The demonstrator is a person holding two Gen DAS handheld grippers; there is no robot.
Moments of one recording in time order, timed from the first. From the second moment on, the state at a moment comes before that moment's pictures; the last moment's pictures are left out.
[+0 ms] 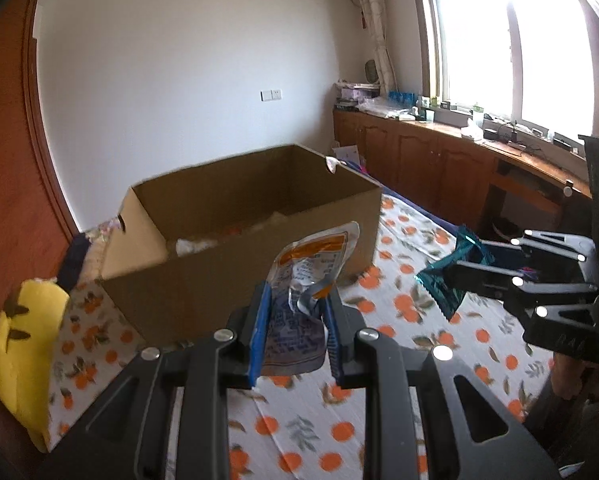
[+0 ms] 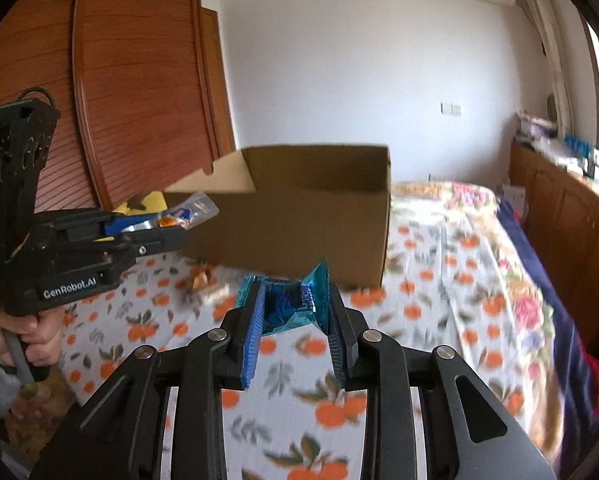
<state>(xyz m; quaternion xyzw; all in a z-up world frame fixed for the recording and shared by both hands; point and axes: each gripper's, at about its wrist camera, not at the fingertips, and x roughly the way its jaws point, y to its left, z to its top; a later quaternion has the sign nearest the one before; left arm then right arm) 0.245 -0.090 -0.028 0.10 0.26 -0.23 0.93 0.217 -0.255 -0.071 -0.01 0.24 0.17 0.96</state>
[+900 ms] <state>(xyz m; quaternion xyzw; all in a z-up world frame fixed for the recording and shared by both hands) 0.362 -0.058 -0.016 0.06 0.23 -0.21 0.95 0.361 -0.205 -0.035 -0.06 0.23 0.18 0.95</state>
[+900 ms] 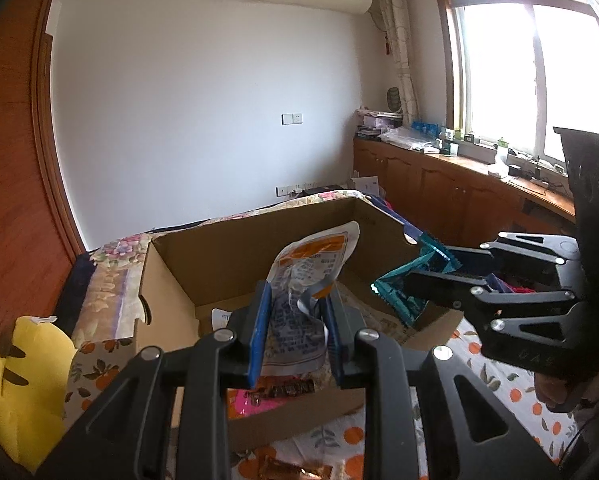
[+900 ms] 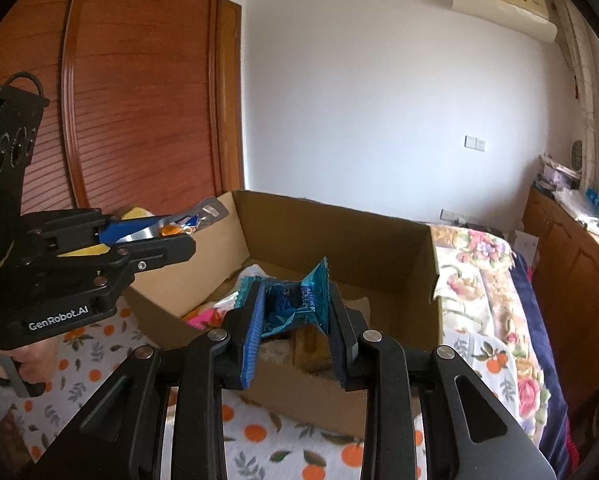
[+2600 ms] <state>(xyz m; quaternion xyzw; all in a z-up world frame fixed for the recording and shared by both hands) 0.376 -0.031 -0.047 0.02 0.26 -0.20 0.94 0.388 -0.196 -0.059 -0.06 0.24 0.17 0.95</state>
